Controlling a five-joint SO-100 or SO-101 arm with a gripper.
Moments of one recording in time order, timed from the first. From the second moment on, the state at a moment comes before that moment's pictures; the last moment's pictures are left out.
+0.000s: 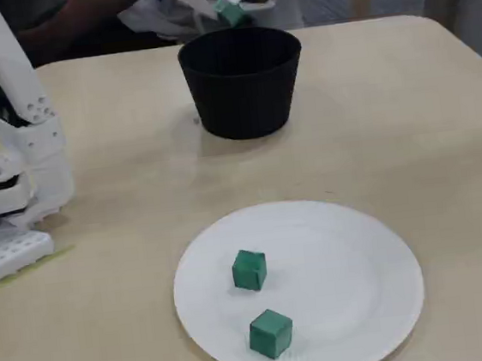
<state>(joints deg) -38.2 98.1 83.1 69.6 4.8</state>
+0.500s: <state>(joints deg) -37.2 94.8 83.1 66.9 2.2</state>
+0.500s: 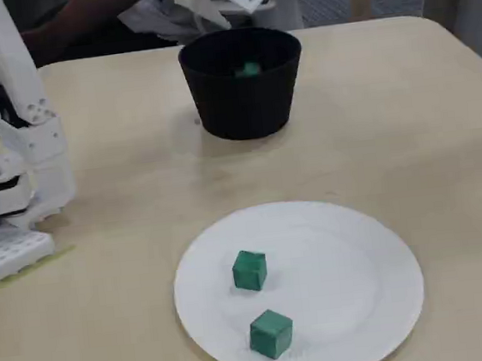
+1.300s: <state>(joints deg) 28.7 115.5 101.3 77.4 -12.7</state>
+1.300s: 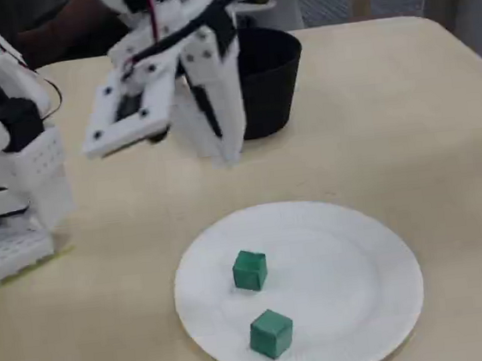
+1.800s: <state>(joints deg) 30.2 115.8 120.9 59.9 -12.3</state>
